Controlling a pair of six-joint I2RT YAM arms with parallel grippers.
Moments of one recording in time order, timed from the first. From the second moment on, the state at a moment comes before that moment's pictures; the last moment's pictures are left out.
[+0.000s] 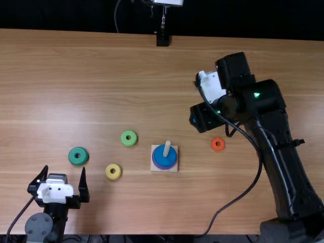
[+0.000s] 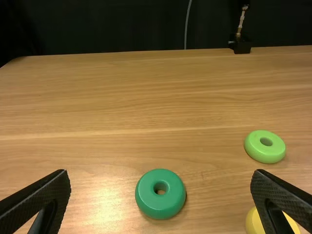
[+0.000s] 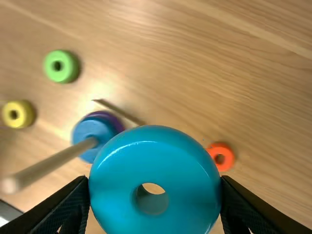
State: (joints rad) left arm -0.07 0.01 0.10 -0.28 -0.05 -0.01; right arm 0.32 1.80 1.90 -1.32 -0.19 -0.15
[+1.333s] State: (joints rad) left arm -0.07 0.01 0.10 -0.28 -0.05 -0.01; right arm 0.54 1.76 1.86 -1.32 -0.20 -0.08
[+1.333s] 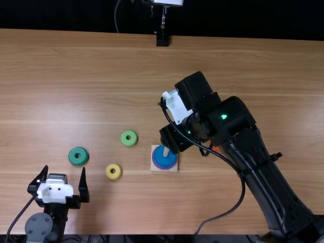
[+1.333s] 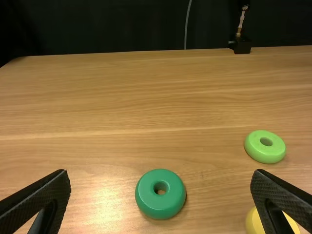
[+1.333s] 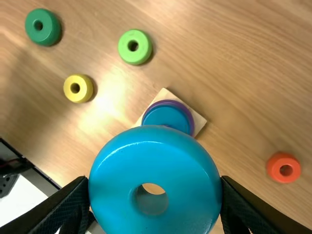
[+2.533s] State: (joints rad) left arm -0.07 0.01 0.10 -0.28 -0.05 -0.01; right arm 0.57 1.71 1.82 -1.31 -0.23 -0.08
